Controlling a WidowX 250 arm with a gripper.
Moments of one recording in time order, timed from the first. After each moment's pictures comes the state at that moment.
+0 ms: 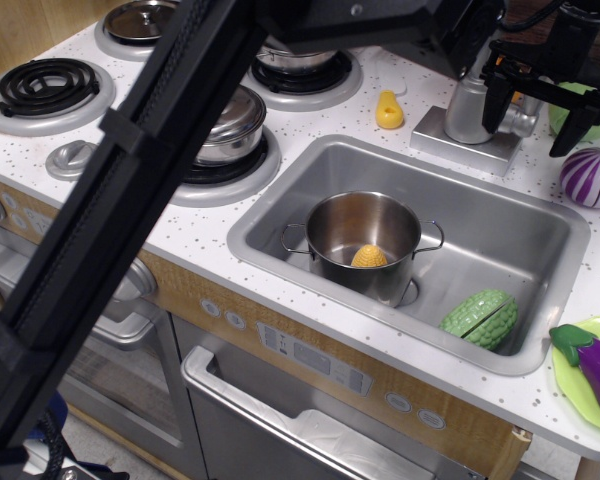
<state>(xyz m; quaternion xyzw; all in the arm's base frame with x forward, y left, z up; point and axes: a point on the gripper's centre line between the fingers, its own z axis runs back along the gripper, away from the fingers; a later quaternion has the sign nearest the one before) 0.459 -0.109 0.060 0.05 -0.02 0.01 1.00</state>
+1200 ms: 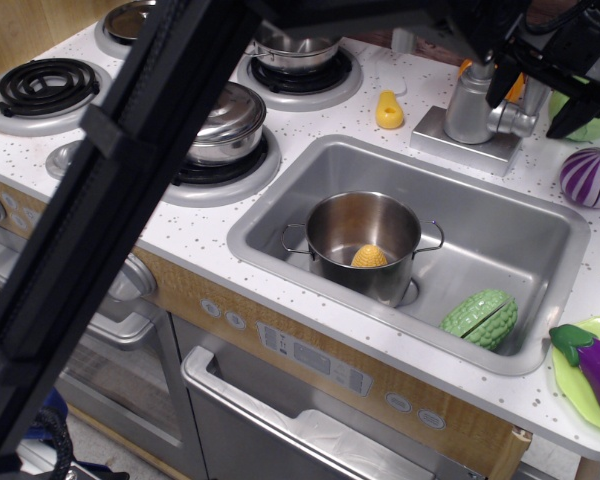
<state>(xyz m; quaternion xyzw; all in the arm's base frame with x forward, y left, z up) 0.475 -0.105 0.074 0.15 -0.14 0.01 0.98</state>
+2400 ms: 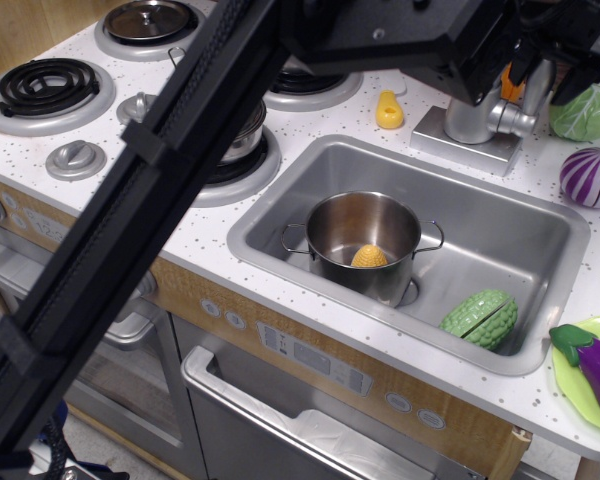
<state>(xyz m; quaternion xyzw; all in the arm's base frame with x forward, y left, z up) 0.509 -0.105 0.074 0.12 -0.19 0.01 0.97</state>
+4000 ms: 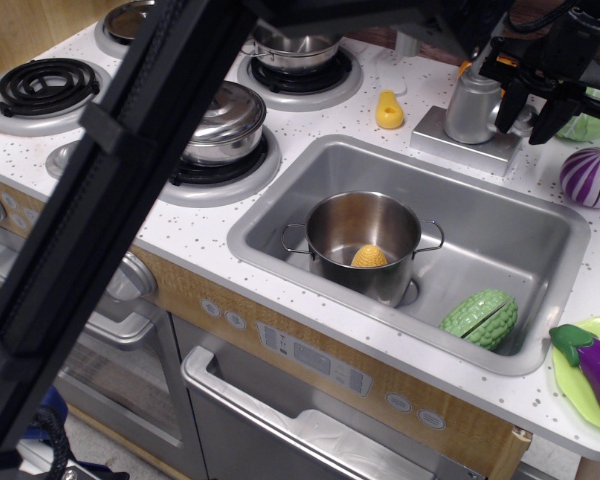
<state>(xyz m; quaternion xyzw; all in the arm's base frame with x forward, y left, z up) 0.453 -0.115 0.059 0.08 -0.06 0.07 0.99</state>
